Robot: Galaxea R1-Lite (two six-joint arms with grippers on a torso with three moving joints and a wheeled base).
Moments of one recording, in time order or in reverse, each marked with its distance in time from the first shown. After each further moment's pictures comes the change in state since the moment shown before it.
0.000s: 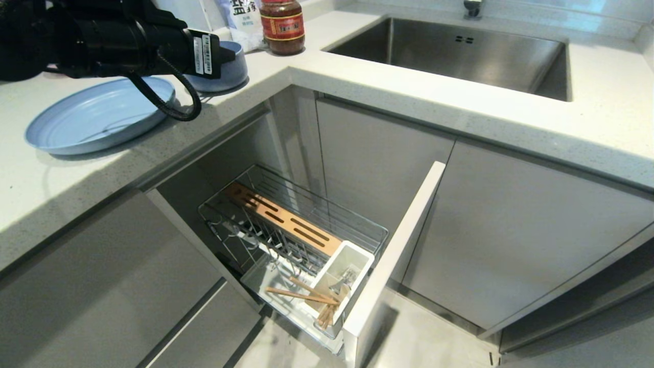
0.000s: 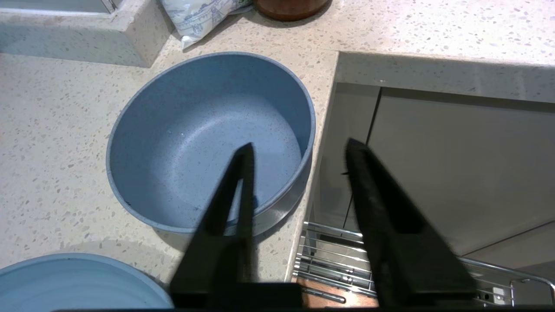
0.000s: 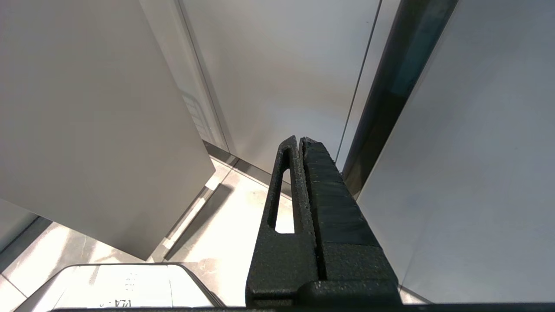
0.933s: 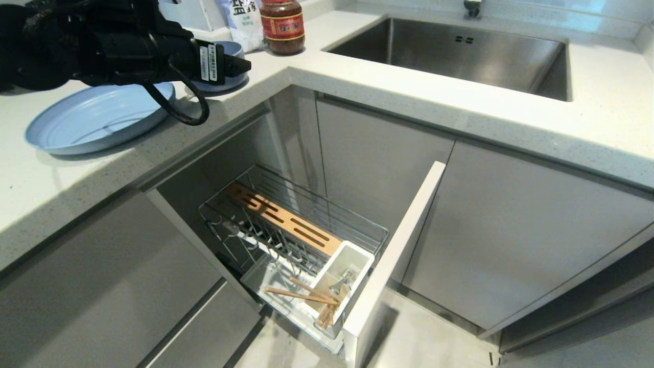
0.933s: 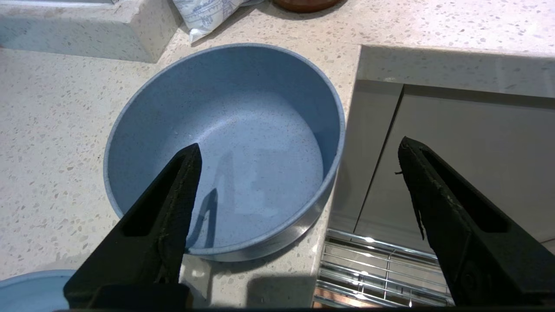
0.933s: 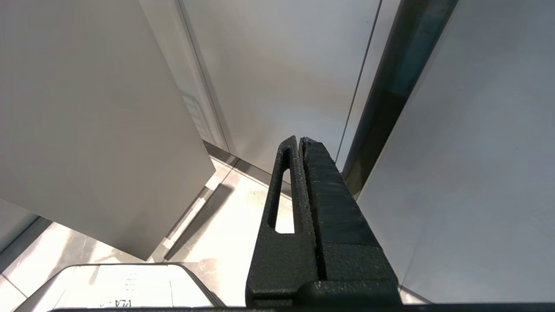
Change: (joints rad) left arm 0.026 0.046 -0.009 -0.037 -0.003 0.009; right arm 0.000 0.000 0.000 0.000 0.000 0.000
